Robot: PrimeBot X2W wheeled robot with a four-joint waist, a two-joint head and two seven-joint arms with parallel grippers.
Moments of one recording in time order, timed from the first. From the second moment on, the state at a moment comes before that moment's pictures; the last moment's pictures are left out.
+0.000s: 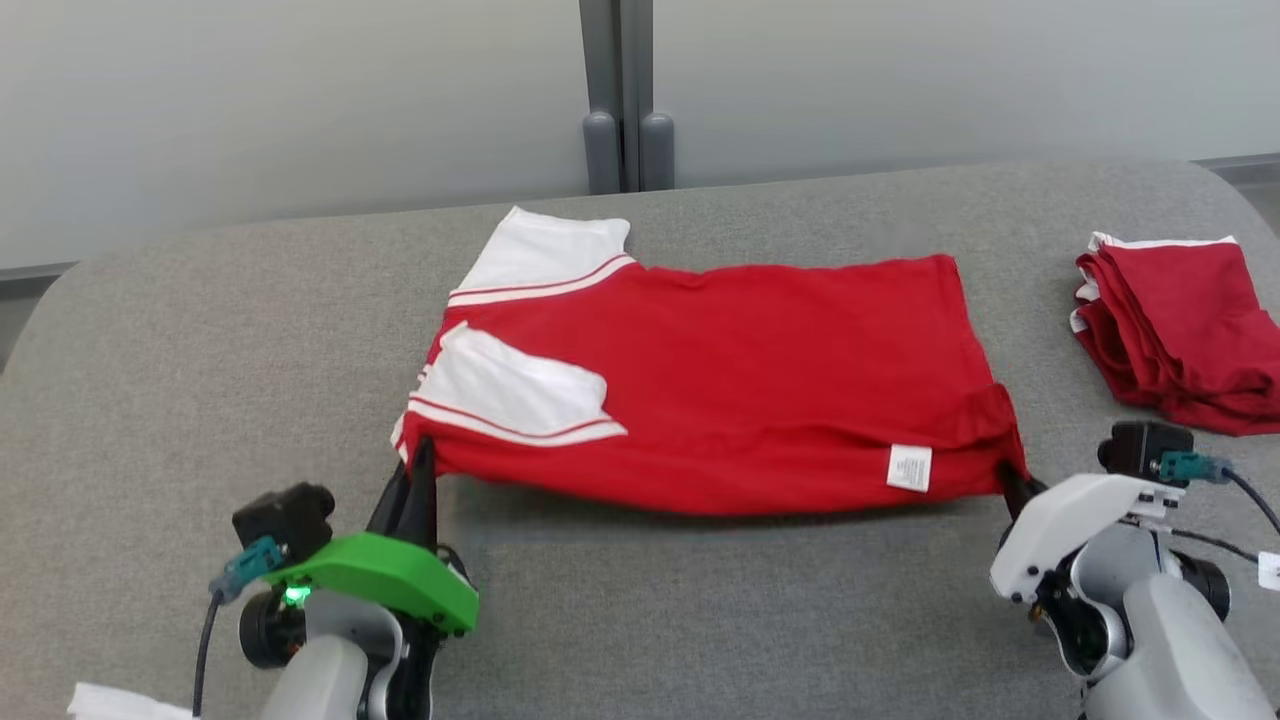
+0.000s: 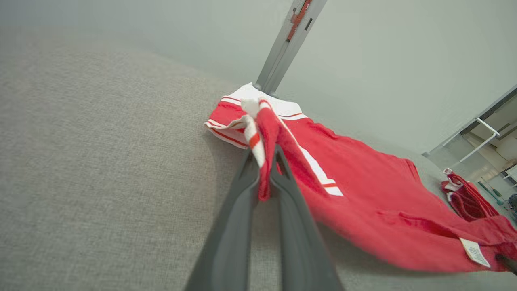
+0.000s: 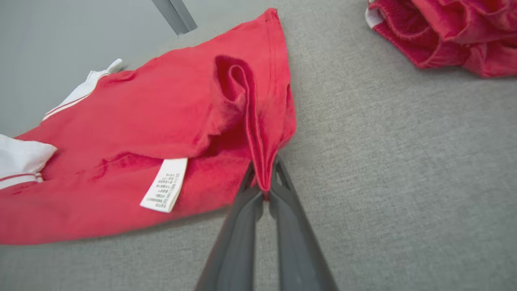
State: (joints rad) left arm -0.29 0.08 -0.26 0.53 -0.68 -0.05 -0.18; right arm -0.31 -0.08 -0.12 0.58 0.34 0.13 0.18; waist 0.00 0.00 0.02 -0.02
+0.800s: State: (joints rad) left arm 0.15 0.20 -0.29 0.04 -0.67 0.14 0.03; right arm 0.04 -0.06 -0.22 0.24 0.34 0.13 0.26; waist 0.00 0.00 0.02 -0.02
